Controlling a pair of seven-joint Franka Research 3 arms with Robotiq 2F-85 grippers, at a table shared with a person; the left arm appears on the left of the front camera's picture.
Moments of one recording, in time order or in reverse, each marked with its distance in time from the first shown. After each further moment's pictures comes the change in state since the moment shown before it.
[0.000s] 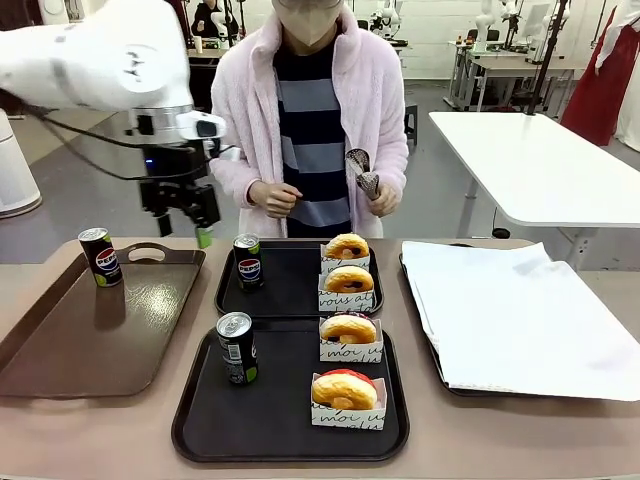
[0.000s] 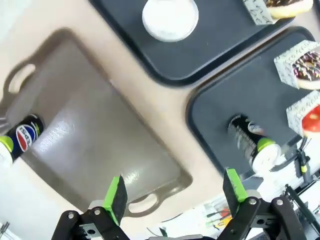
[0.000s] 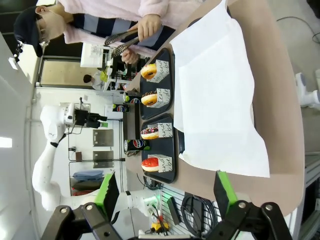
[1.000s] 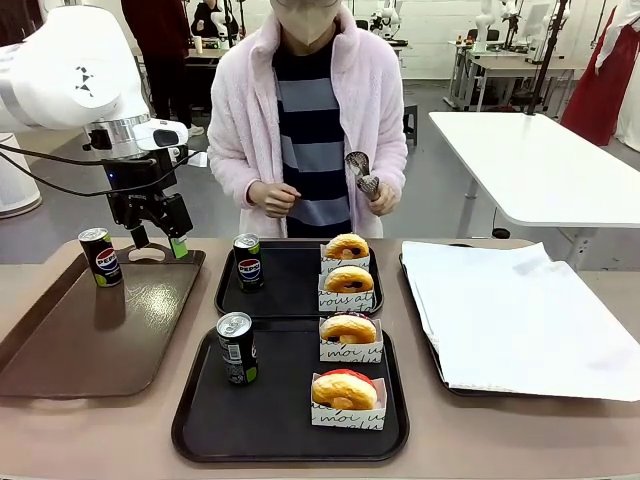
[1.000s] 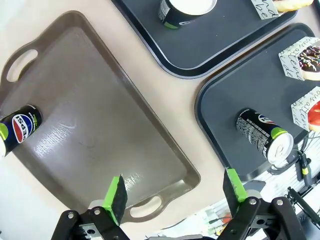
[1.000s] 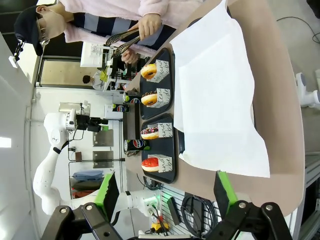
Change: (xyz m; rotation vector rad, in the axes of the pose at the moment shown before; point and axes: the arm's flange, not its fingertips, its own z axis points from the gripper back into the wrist) left arm -0.027 0.022 -0.009 -0.031 -0.062 0.007; right arm 0.000 0.000 0.000 0.000 0.000 0.000
